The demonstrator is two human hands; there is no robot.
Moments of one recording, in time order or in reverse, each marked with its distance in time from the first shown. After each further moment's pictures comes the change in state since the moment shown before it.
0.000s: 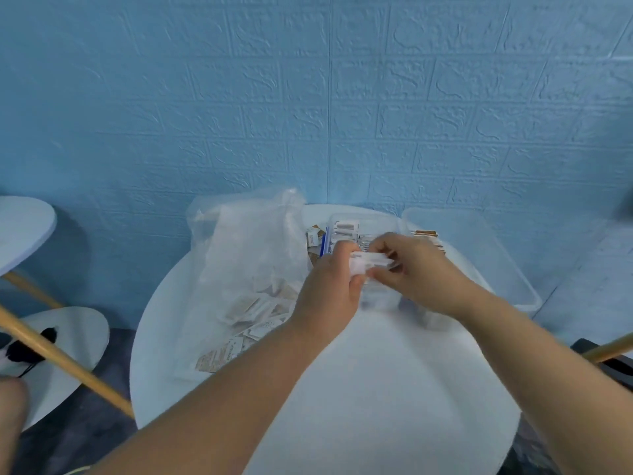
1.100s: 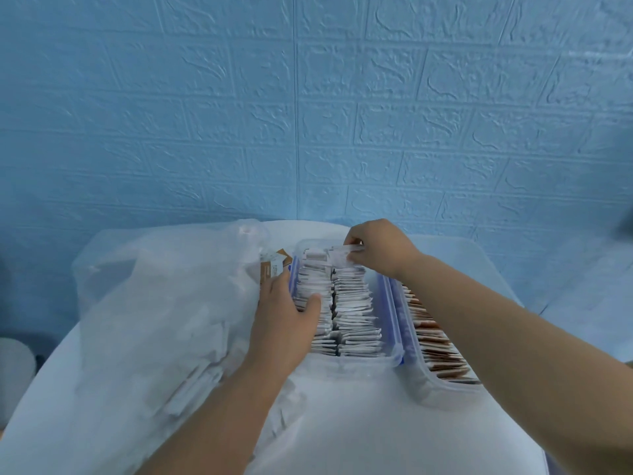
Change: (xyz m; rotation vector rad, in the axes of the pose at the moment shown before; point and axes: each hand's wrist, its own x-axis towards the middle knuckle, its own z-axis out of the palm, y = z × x) left_hand 0.068 -0.067 0.052 -0.033 0.018 -0.442; right_hand 0.147 0.122 0.010 -0.441 -0.128 0.132
